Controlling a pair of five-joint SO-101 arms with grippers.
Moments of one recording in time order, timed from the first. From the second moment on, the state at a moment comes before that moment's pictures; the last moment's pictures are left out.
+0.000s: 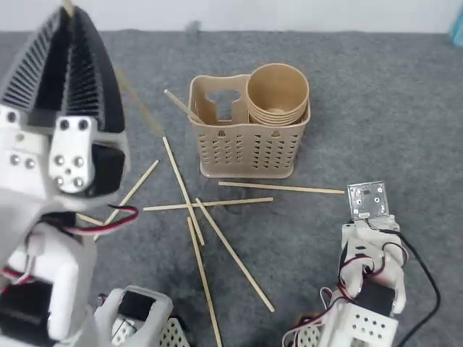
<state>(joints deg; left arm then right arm) 10.9 -56.5 7.3 35.1 6.0 15.8 -102.9 95.4 55.8 27.5</state>
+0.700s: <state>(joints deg) 16.4 -34.1 22.6 0.5 11.6 15.8 -102.9 95.4 55.8 27.5</state>
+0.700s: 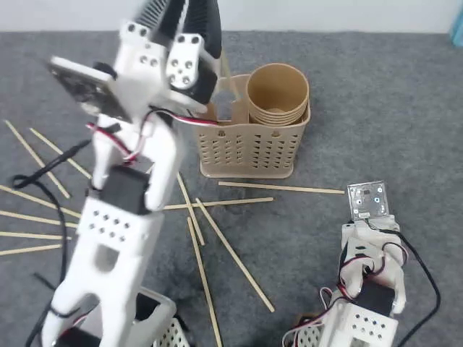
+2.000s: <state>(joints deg) 12.7 -49.7 44.2 31.3 12.0 15.8 -102.9 95.4 55.8 27.5</state>
